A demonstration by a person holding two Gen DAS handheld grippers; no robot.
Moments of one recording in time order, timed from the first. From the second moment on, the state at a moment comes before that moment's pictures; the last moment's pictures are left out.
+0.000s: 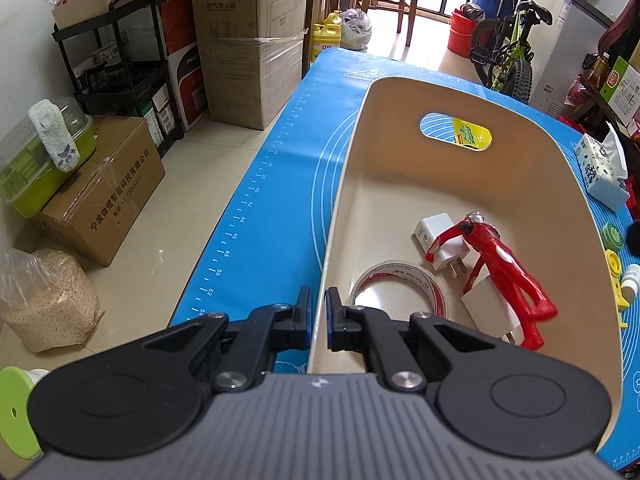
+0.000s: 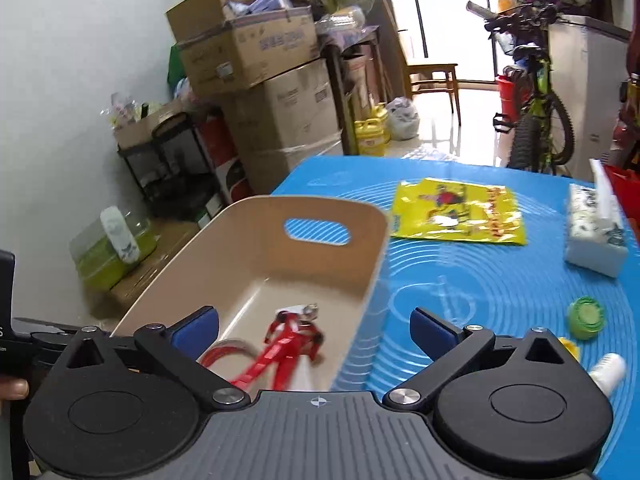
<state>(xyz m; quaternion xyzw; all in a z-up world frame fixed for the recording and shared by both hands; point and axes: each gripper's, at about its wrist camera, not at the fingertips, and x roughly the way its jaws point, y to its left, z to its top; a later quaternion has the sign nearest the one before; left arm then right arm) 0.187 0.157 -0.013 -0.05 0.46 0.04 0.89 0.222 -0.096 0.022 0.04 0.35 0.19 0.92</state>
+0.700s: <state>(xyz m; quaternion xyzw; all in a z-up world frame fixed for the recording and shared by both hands) 0.187 0.157 -0.014 -0.05 0.46 0.04 0.89 0.216 -0.222 -0.045 0.05 0.40 0.02 0.92</state>
